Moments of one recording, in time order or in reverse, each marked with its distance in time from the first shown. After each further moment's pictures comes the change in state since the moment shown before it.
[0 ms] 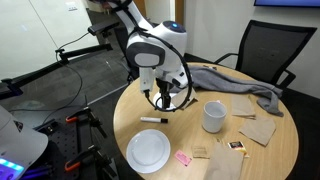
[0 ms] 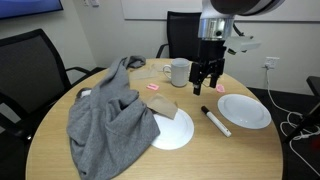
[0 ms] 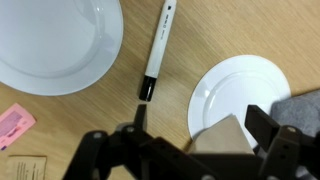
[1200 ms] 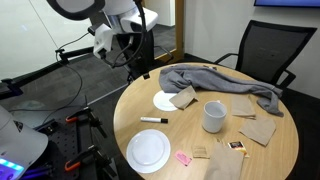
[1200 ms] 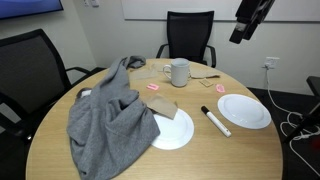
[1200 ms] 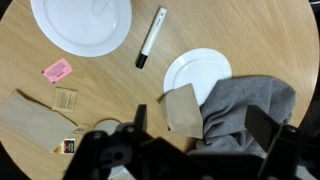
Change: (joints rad) arm 0.087 -0.661 -0.033 -0.439 -0.075 0.058 0.001
